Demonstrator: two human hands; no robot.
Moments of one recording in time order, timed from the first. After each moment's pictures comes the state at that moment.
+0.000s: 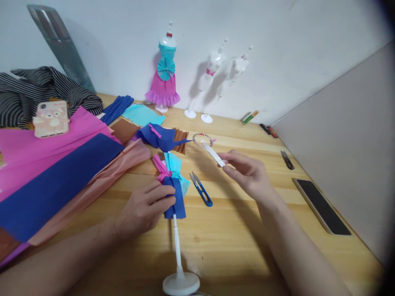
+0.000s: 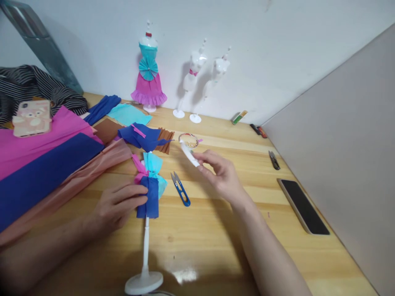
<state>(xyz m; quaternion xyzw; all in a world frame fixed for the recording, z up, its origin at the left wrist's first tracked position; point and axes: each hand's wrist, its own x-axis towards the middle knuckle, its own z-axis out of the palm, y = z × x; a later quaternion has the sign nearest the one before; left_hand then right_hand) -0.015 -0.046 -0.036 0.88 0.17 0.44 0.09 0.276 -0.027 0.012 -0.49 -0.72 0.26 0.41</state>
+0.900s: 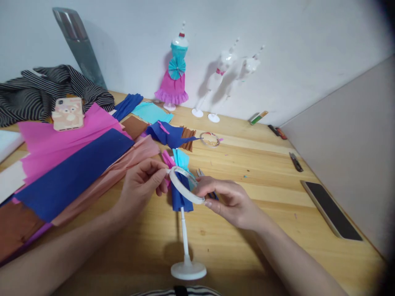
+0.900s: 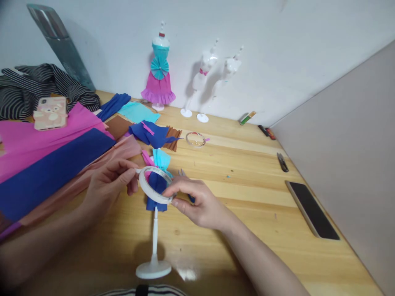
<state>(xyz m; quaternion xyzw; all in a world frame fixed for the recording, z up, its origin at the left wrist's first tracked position) -0.018 -0.052 0.003 0.51 0.39 0.51 0.57 0.210 -0.067 0.019 -0.31 -0.79 0.41 0.34</state>
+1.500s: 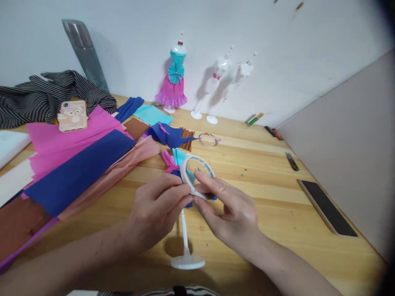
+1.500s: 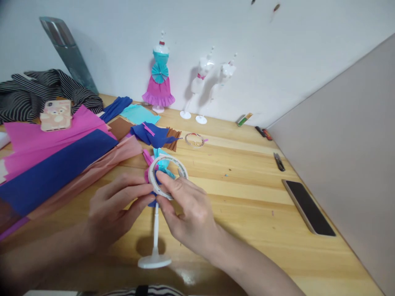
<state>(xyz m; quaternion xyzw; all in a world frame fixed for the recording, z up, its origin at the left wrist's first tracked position) -0.005 -0.087 0.023 0.79 0.32 0.51 0.09 0.169 -0.103 0.037 -0.40 -0.80 0.11 0.44</state>
